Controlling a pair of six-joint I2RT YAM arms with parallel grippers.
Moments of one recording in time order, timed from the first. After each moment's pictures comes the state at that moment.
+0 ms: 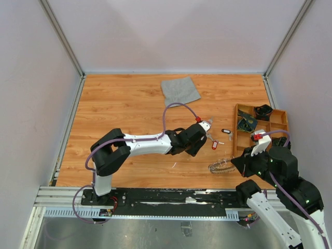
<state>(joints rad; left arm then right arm) -1.10 1.88 1.26 -0.23 -0.22 -0.31 0.44 0.33 0.95 -1.16 -0.12 0.23</state>
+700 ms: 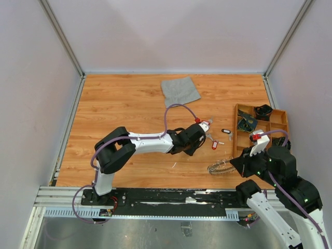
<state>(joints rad) -1.07 1.94 1.26 -0.23 -0.20 -0.28 0.44 0.33 0.94 -1.16 -0.14 0.23</state>
